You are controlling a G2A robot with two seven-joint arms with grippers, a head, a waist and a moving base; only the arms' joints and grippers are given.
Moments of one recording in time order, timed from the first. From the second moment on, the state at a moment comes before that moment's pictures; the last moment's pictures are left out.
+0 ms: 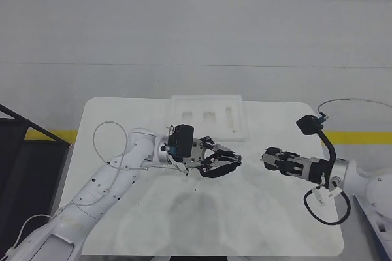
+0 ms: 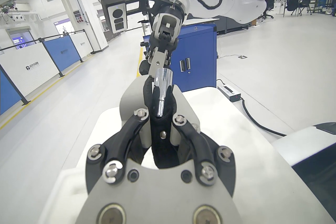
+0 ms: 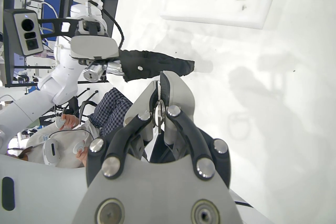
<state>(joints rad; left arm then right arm) 0.74 -1.14 -0.82 -1.39 1.52 -1.01 0.74 -1.29 -0.74 1.50 -2.16 -0.01 0.21 1.01</state>
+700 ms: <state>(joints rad) 0.73 -0.90 -0.76 -1.44 1.45 -1.01 0.81 -1.25 -0.79 1.21 -1.98 -0.10 0.14 0.86</state>
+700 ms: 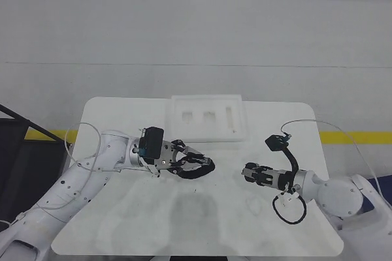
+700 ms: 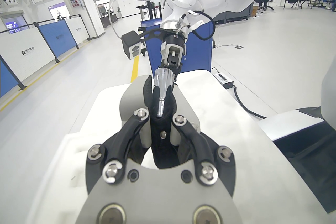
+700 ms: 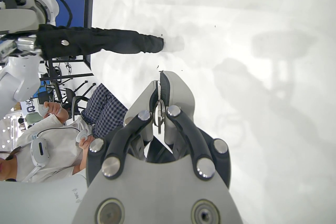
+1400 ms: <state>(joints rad) 0.77 -0.74 -0.75 -1.56 1.35 -1.01 0.81 -1.18 -0.83 1.12 -1.82 -0.12 0.12 0.80</state>
